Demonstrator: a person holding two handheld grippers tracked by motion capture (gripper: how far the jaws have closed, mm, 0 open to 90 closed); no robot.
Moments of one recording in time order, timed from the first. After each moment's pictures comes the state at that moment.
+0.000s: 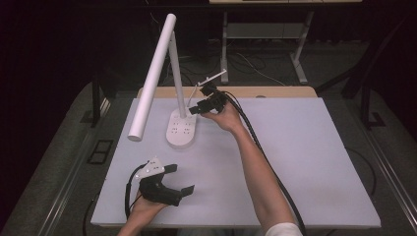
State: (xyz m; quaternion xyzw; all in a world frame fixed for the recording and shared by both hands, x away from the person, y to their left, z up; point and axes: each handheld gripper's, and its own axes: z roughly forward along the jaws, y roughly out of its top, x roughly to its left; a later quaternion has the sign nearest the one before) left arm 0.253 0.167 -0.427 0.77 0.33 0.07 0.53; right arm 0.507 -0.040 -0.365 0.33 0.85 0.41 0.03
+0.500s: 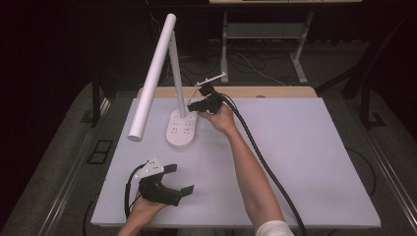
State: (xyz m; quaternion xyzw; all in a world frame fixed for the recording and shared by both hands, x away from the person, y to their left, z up) left arm 0.253 0.168 -0.426 0.77 0.33 0.07 0.54; right arm 0.520 -0.032 -0.386 0.36 0.82 0.44 0.01
